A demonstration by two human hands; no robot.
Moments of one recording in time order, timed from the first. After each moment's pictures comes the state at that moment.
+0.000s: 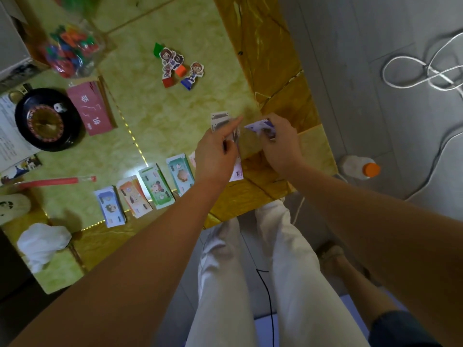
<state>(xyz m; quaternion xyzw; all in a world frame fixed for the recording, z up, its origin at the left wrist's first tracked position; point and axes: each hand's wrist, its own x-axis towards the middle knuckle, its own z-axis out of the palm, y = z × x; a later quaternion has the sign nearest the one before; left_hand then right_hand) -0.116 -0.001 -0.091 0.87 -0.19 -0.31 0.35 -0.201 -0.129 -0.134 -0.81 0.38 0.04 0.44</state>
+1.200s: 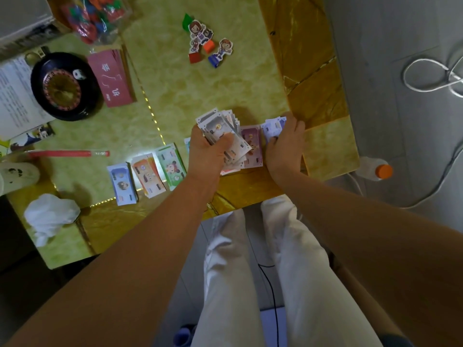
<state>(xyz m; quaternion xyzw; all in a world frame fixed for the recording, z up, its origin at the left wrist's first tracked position) -0.114 0.053 -0.101 0.70 0.18 -0.37 0.58 -0.193 -0.064 -0.134 -0.78 0.50 0.05 0.36</state>
